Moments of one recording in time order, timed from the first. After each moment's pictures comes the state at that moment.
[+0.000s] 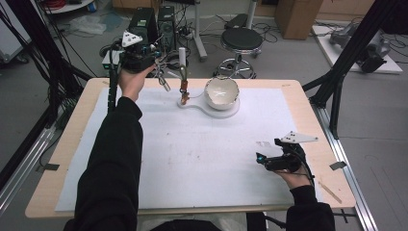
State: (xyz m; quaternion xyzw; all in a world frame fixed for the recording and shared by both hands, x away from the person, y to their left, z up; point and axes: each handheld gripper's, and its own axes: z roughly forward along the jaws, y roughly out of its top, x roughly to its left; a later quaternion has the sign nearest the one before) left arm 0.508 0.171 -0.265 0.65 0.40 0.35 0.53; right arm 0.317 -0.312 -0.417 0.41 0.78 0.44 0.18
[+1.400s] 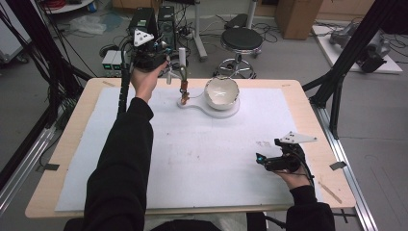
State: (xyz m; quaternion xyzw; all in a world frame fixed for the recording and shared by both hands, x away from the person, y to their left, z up) left arm 0.507 0.140 -0.262 0.64 0.40 0.35 0.56; right arm 0.317 -0.311 -0.420 0.41 0.78 0.43 0.18
